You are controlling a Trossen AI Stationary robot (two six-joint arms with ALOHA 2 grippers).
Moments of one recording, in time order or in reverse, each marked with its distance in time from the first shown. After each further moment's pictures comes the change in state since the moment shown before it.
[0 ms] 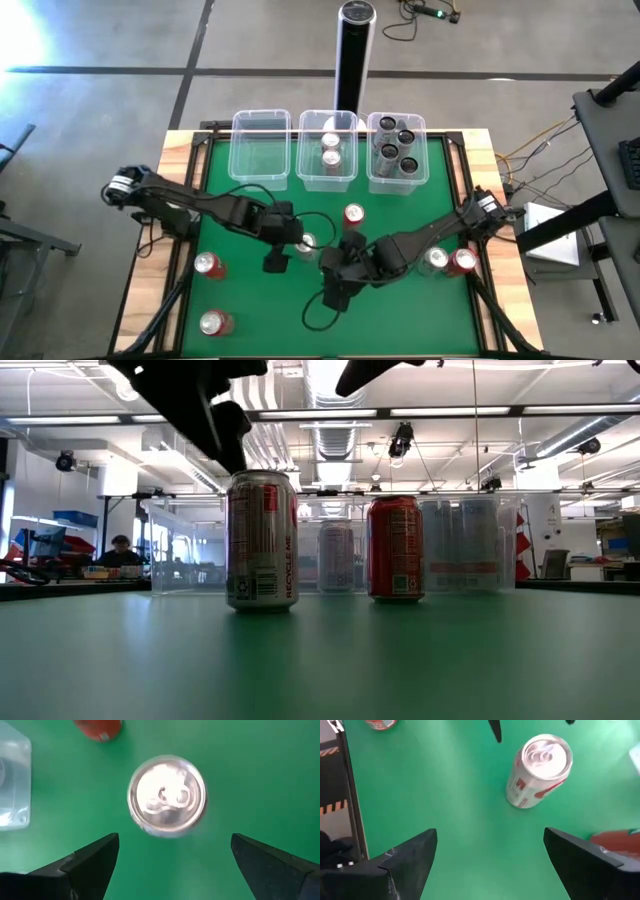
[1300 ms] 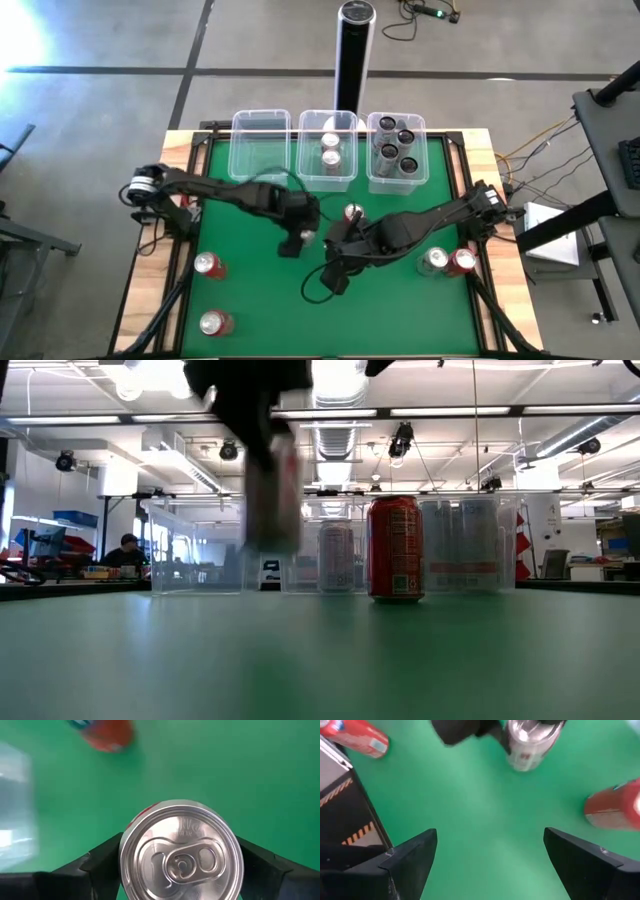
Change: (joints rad) left arm 0.159 0.145 0.091 0.033 0.114 0.197; right arm -0.076 -0.032 0.105 -0.164 -0.117 0.244
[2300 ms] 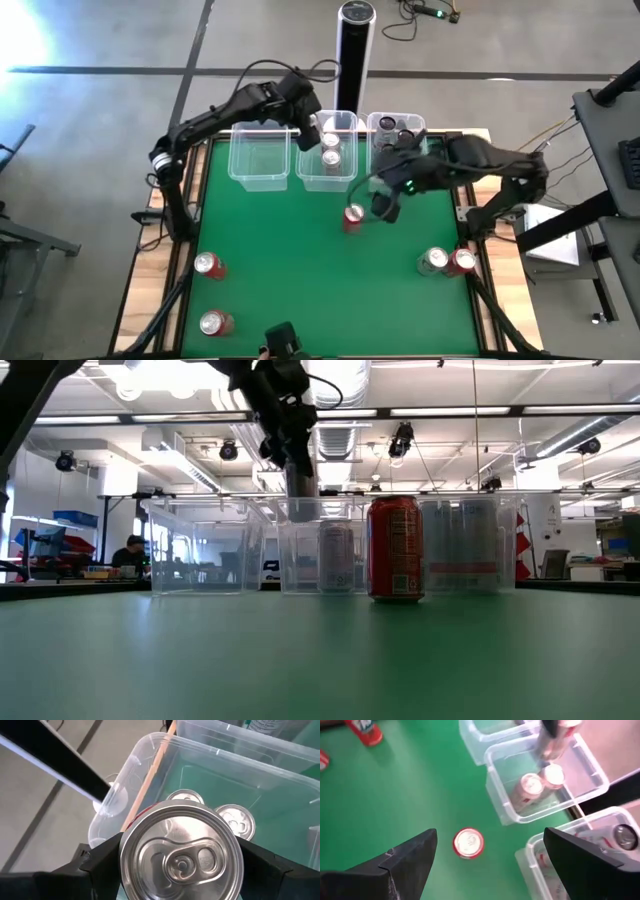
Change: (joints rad) left arm 0.626 0.175 0.594 -0.171 -0.046 0.116; right arm -0.231 -0.334 0.068 -0.268 0.172 -0.549
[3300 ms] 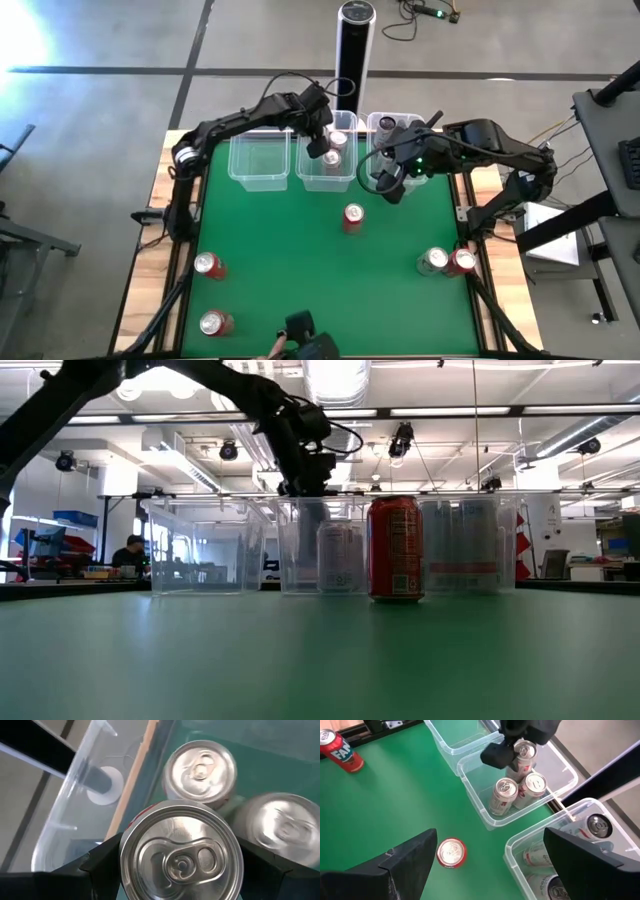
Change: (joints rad) left arm 0.005 0.190 -0.010 0.088 0.005 0.078; right arm -0.104 -0.059 0.000 -0.001 0.004 0.027
